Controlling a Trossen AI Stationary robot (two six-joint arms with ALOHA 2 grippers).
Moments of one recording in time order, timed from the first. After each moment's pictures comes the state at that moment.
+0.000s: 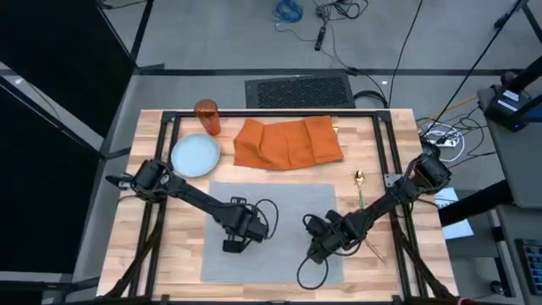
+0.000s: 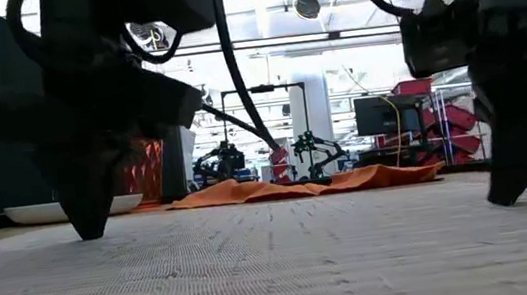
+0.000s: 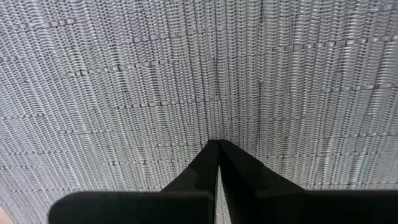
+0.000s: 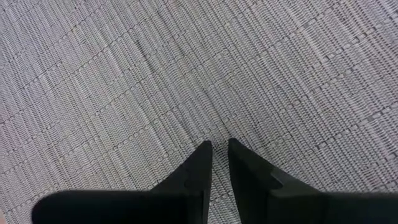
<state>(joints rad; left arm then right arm) -0.38 1.99 1.32 -0.98 -0.02 -0.26 0.59 1.78 0.94 -0.41 0.20 1.14</state>
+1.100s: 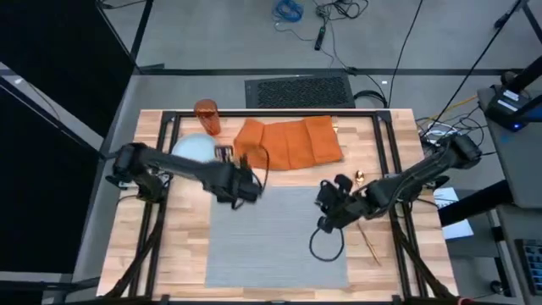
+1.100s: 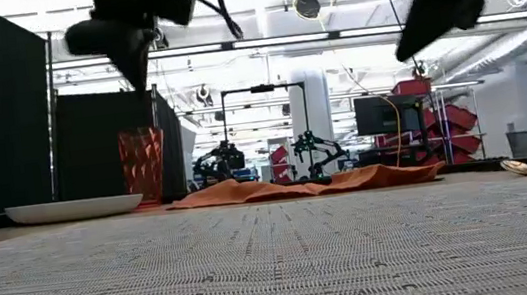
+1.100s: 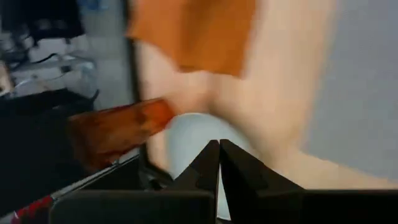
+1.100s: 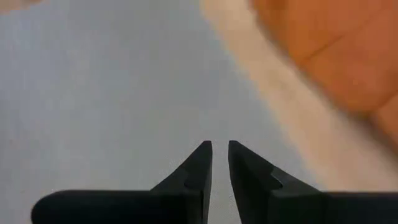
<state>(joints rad) -0.08 1.67 1.51 -1.52 -0.65 -0.24 0.42 1.31 0.94 -0.66 0.56 0.70</state>
